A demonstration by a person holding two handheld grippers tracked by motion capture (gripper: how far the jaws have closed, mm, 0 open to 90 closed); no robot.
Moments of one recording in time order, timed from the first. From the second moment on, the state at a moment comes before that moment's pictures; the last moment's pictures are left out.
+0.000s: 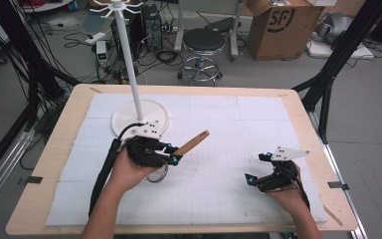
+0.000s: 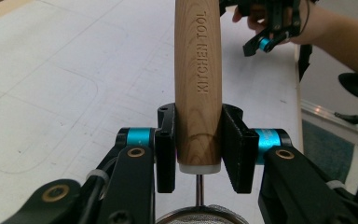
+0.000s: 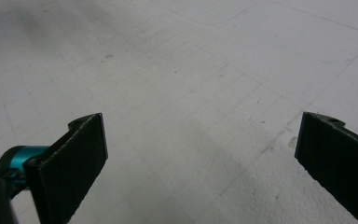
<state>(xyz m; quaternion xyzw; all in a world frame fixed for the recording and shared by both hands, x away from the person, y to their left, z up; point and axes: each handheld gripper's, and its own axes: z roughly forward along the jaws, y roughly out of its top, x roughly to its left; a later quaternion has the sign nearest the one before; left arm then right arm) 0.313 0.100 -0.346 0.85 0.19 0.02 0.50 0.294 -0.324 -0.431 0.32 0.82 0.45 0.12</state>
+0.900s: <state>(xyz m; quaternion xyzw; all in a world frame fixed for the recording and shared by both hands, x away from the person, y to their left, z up) 0.321 0.172 -0.280 0.79 0.21 0.09 0.57 0.295 -0.318 -0.432 0.31 0.83 0.45 0.11</state>
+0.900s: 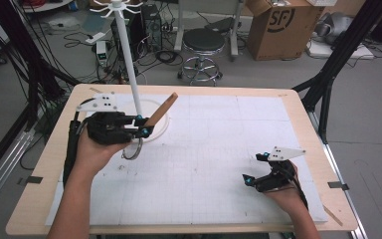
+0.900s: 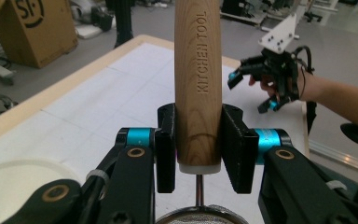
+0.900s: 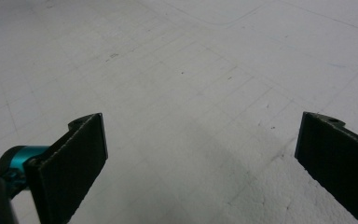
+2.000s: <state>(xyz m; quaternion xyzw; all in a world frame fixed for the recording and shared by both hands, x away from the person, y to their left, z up) 0.345 0.234 -0.211 0.72 0.29 0.15 0.61 0.296 -0.320 -0.431 0.32 0.83 0.45 0.11</state>
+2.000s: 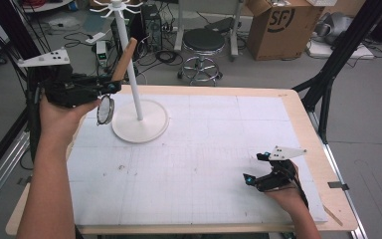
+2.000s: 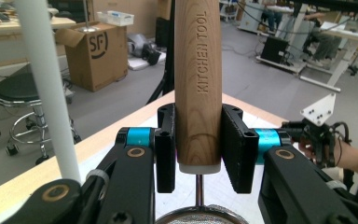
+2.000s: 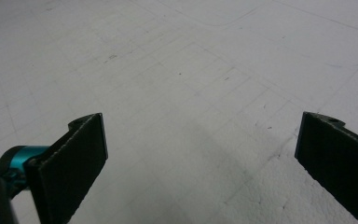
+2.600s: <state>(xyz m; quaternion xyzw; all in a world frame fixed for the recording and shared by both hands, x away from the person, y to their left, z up) 0.346 0.251 -0.184 0.70 0.31 0.20 0.61 0.296 -0.320 -0.431 0.31 0.83 0.45 0.11</state>
